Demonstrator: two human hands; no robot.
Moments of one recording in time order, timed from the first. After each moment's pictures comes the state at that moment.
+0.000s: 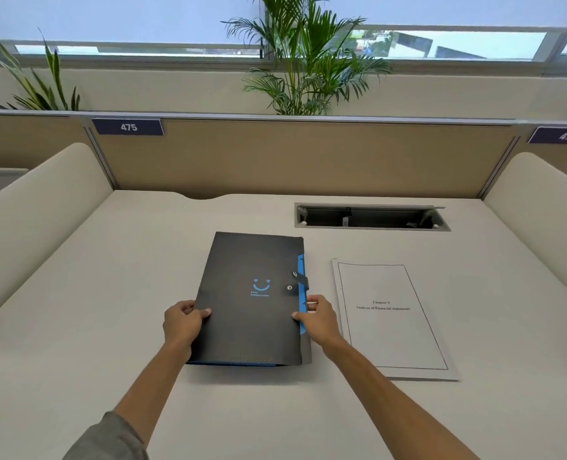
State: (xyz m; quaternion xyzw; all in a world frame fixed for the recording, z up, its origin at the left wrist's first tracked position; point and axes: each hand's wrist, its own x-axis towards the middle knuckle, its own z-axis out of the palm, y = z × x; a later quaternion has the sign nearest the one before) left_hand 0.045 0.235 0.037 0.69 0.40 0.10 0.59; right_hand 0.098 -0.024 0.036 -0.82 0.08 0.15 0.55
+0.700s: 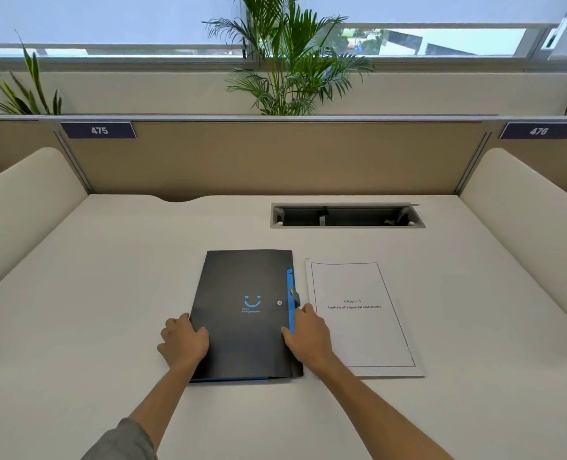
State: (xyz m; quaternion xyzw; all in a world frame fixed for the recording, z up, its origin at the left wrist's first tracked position) left_hand 0.045 0.156 0.023 0.89 0.38 0.01 0.26; right_hand 0.089 -0.072 0.029 -0.97 -0.08 0.08 0.23
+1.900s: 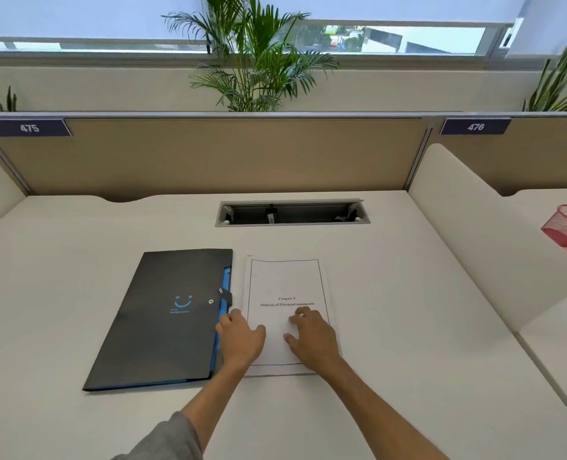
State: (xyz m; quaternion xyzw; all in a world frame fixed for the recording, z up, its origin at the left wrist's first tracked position) left_hand 0.084 -0.084 0.025 0.90 0.25 -0.02 0.35; right_hand 0.107 -0.236 0.012 -0.97 -0.13 0.08 0.18
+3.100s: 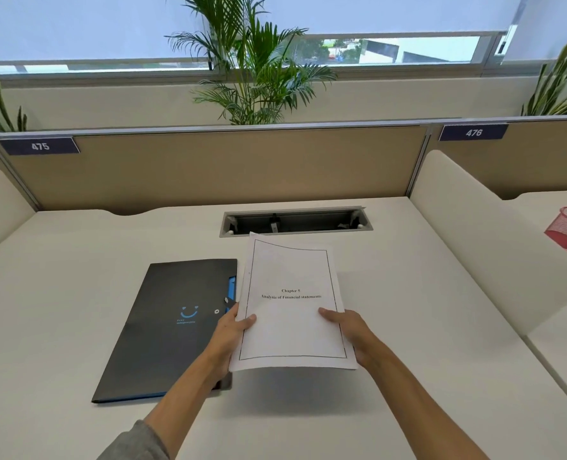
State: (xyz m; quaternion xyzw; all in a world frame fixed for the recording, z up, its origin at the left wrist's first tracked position) left_hand 0.081 -0.044 0.063 0.62 0.20 -0.10 0.75; right_hand 0.117 -0.286 0.067 -0.59 0.16 0.25 0.75
